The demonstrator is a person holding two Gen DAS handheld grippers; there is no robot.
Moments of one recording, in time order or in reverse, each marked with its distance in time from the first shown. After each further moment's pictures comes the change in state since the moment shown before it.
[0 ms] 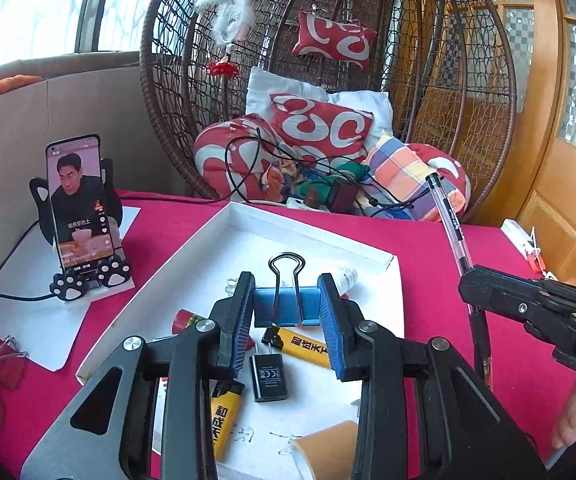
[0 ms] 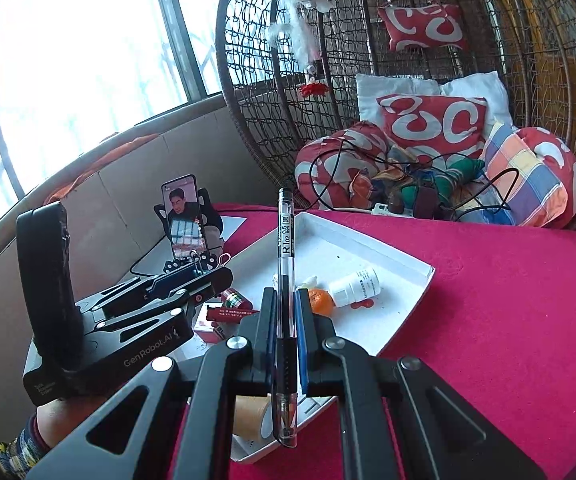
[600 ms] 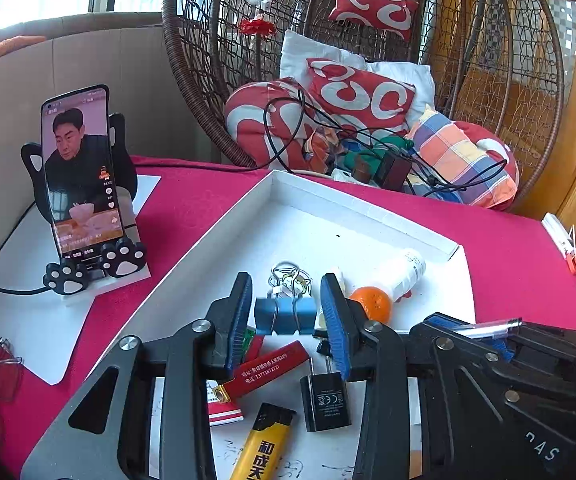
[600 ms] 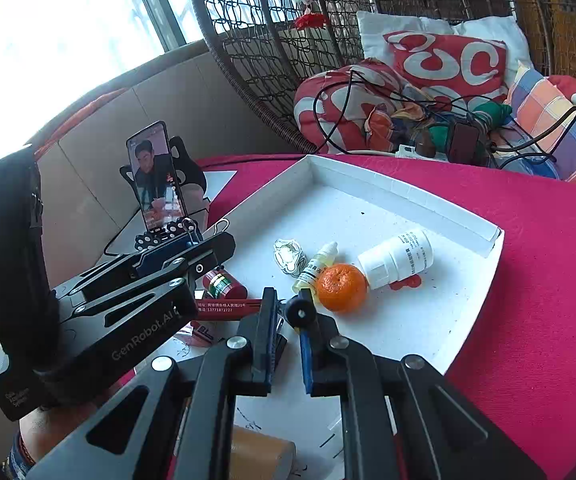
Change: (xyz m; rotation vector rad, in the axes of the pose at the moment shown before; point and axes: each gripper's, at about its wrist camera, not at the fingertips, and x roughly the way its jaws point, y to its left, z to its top) left arm 0.060 0.030 0.000 -0.032 0.109 0.103; right arm 0.095 0.004 -0.013 0.035 0.164 -0.021
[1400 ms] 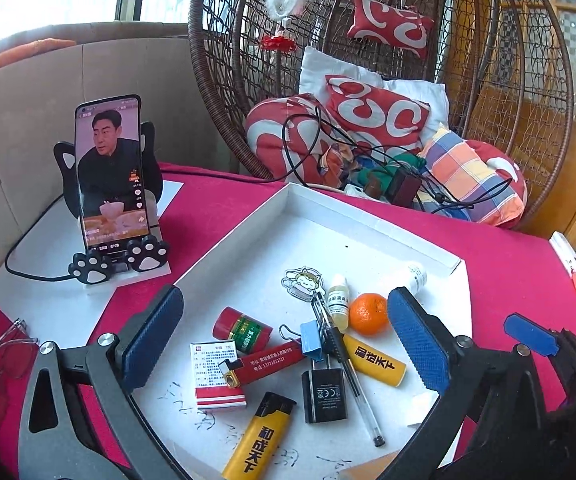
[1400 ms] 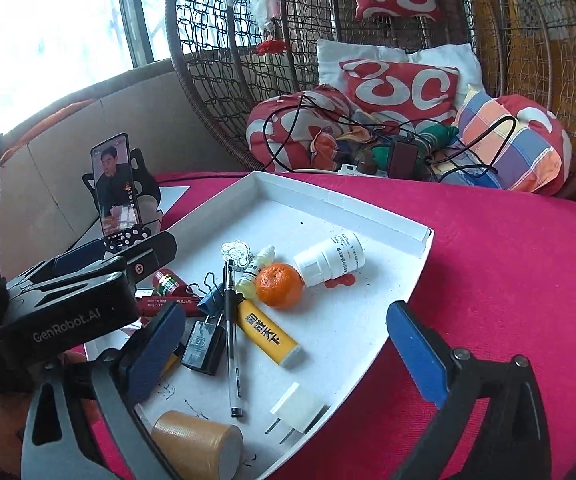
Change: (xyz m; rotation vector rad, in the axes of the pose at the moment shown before) left arm -0.026 -0.001 -0.006 -0.048 -0.057 0.050; right arm -0.029 -0.008 -0.017 -0.009 -0.123 -0.174
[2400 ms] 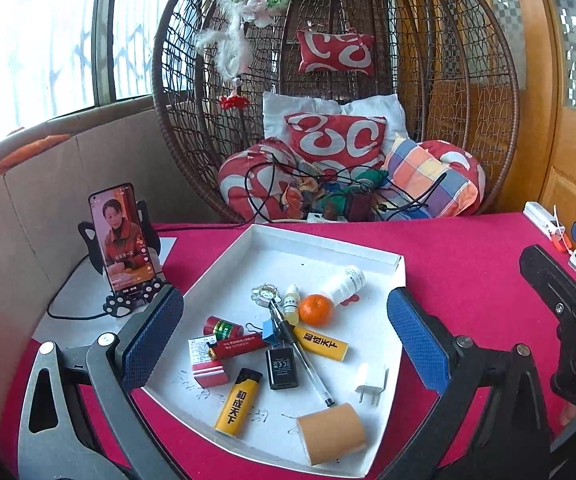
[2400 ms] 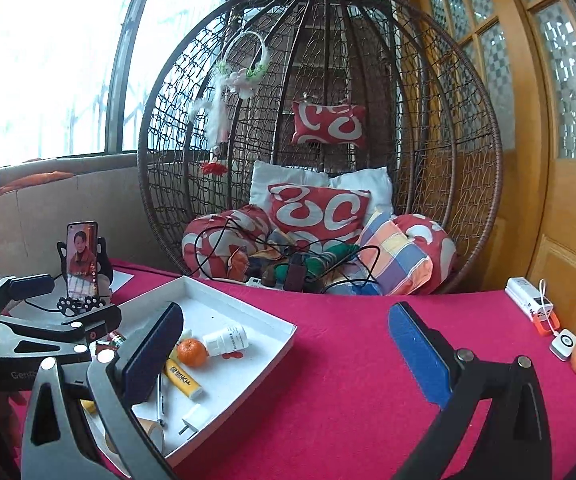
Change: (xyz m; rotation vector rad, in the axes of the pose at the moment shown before) left arm -0.100 -0.063 -0.010 0.195 -0.139 0.022; right arm -0.137 -0.021 -0.009 -0.070 -0.417 -0.283
